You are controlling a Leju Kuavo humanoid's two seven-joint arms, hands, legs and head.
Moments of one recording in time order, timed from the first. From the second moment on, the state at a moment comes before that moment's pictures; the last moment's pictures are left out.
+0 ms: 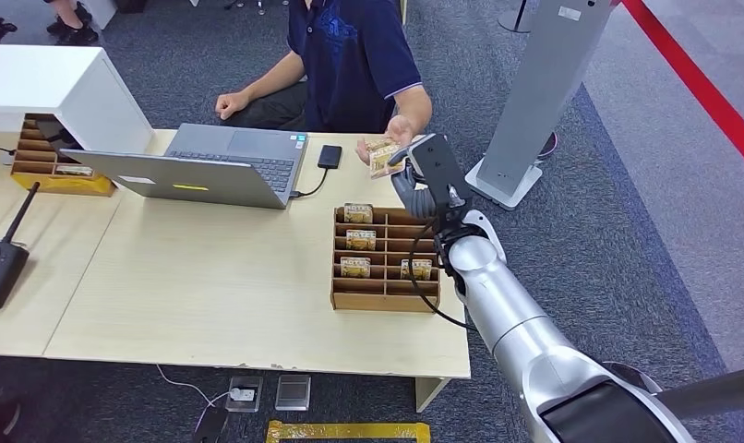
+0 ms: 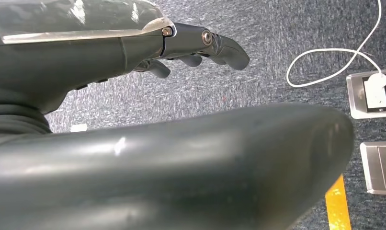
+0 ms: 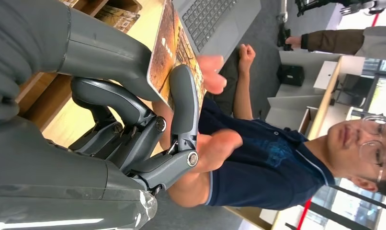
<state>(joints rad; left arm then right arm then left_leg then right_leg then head) -0.12 0.02 -1.20 -0.25 1.17 0.59 -0.14 -0.92 0.22 0.57 -0.52 0.01 -0.07 -0.25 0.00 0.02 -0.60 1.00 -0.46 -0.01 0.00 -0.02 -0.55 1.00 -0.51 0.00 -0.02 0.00</state>
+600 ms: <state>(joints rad) -0.12 0.02 -1.20 -0.25 1.17 0.59 -0.13 -0.93 0.25 0.57 -0.45 0.05 -0.14 -0.26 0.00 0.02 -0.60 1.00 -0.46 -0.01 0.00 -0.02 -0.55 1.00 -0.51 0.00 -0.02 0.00</state>
